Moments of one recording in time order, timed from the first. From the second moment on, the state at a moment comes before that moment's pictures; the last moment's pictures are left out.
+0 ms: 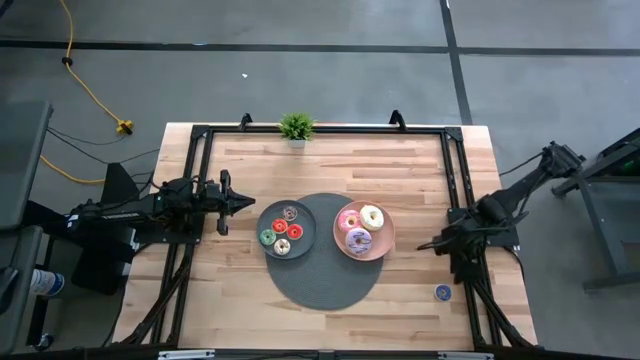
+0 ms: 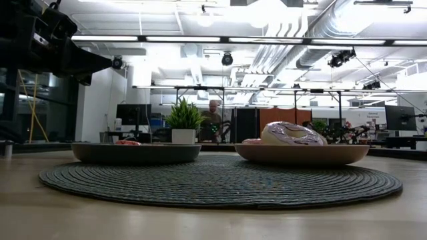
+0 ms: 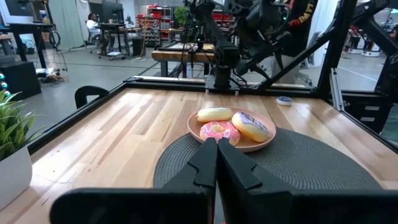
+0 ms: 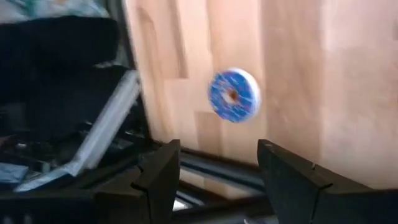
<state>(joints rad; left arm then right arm) 0.13 0.04 0.03 0.00 0.06 -0.02 0.57 0.65 0.41 -0.78 -0.53 0.89</state>
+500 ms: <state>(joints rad) 0.13 0.04 0.03 0.00 0.06 -0.02 0.67 0.56 0.20 -0.59 -0.39 1.01</state>
